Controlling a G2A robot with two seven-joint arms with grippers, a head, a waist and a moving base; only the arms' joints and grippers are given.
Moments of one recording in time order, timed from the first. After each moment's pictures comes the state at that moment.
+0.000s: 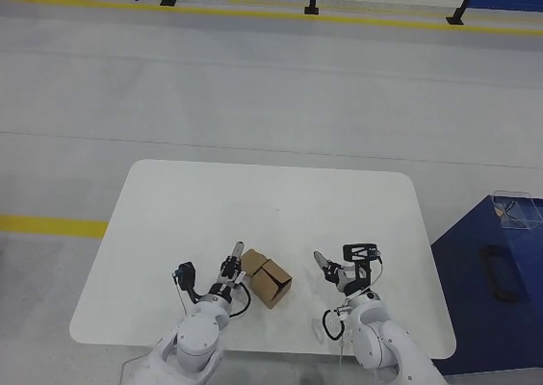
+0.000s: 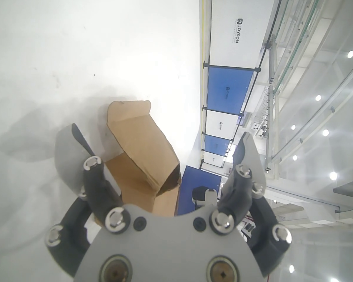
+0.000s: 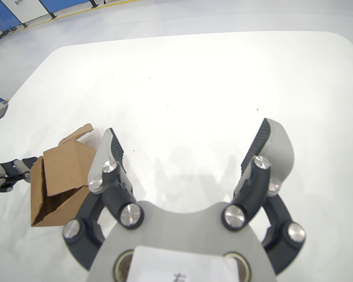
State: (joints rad) left arm 1.24 -1.32 -0.93 -1.45 -0.27 0.19 0.26; right arm -1.45 -1.25 1.22 -1.63 -1.10 0.19 0.08
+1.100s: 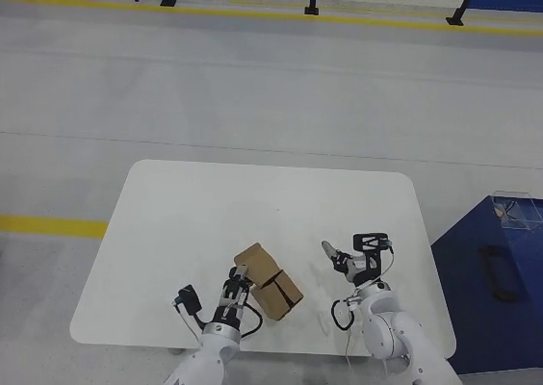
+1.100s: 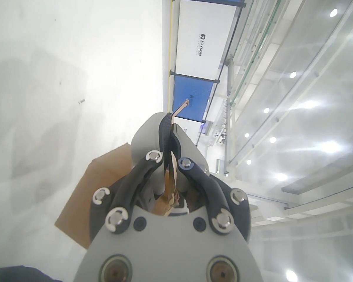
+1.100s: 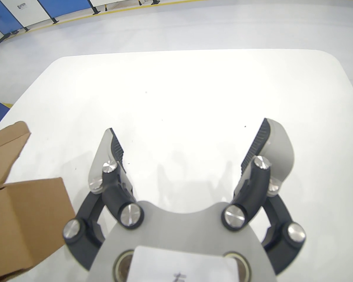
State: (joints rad) left arm 1.50 -1.36 -0.96 -1.75 -0.26 0.04 0.39; right arm -1.43 -1.24 1.30 -1.66 -1.11 0.13 0.14
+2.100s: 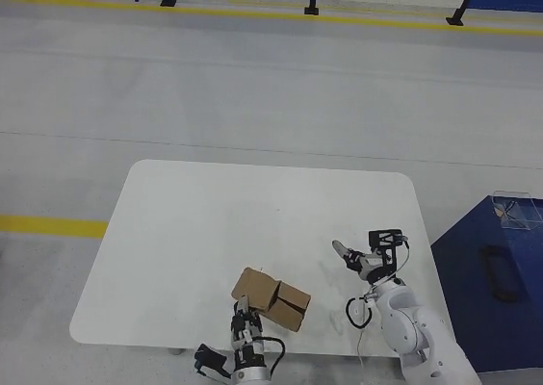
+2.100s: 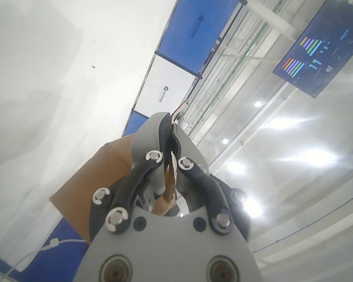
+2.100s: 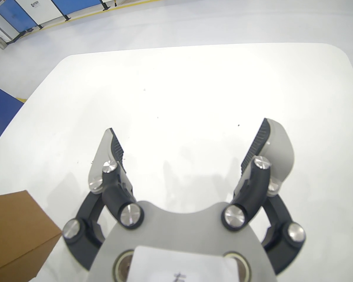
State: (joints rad) left arm 1.54 -1.48 -0.71 -1.64 -0.36 -0.41 0.92; right arm -1.44 -1.23 1.41 -1.64 -1.02 -0.02 0.19
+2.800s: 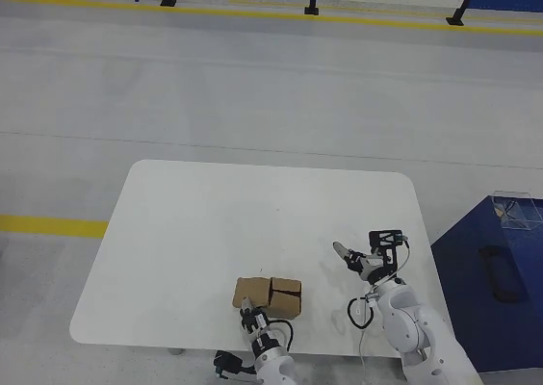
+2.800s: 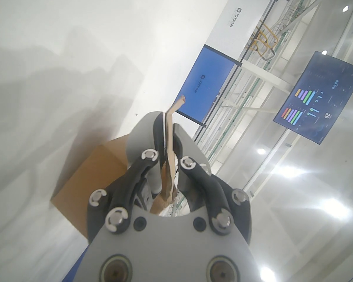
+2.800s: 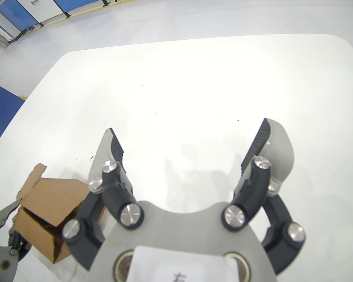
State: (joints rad) left arm 1.32 -1.66 -0.65 -1.25 -0.42 -0.48 1.20; right arm -1.43 -1.23 1.41 -1.62 -1.02 -0.03 0.21
